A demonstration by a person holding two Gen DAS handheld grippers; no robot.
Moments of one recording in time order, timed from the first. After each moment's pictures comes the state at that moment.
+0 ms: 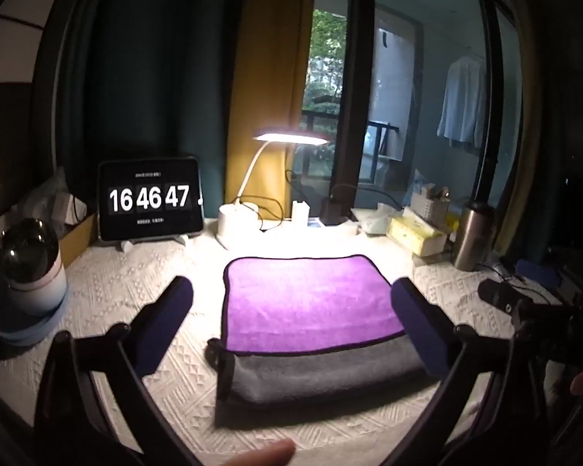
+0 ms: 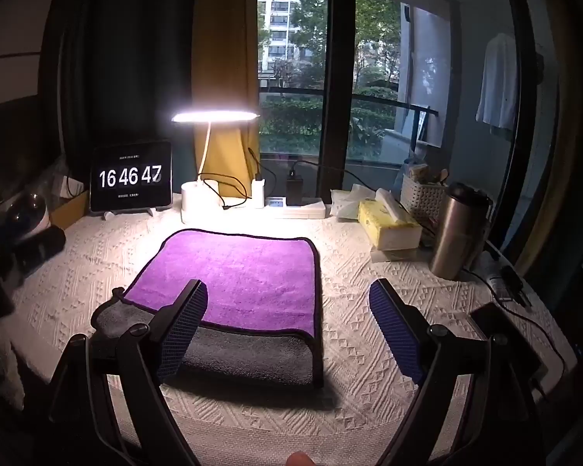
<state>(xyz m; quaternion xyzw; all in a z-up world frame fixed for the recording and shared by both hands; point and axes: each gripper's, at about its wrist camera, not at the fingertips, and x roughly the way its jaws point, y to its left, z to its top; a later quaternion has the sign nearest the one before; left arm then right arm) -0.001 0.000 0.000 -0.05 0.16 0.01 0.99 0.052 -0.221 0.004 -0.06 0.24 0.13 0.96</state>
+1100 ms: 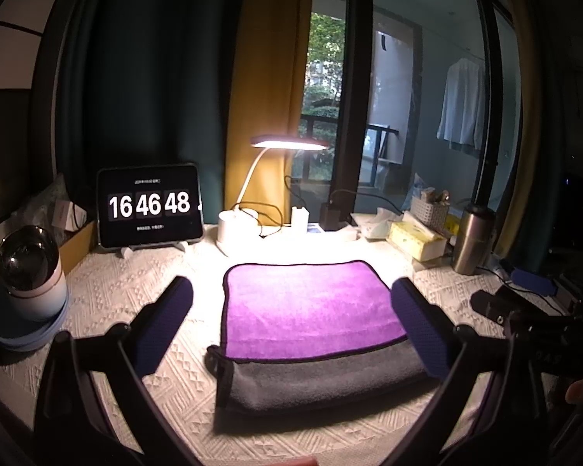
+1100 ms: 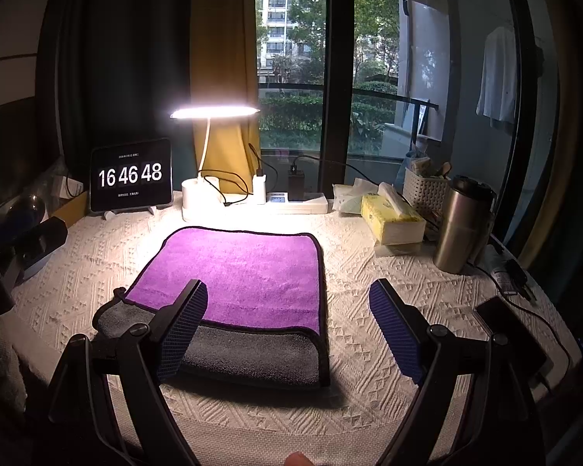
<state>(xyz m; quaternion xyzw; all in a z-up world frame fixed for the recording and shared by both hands) 0.003 -0.002 0.003 -0.06 0.17 0.01 0.98 0.055 -0.217 0.001 -0.06 0.25 0.13 0.96</state>
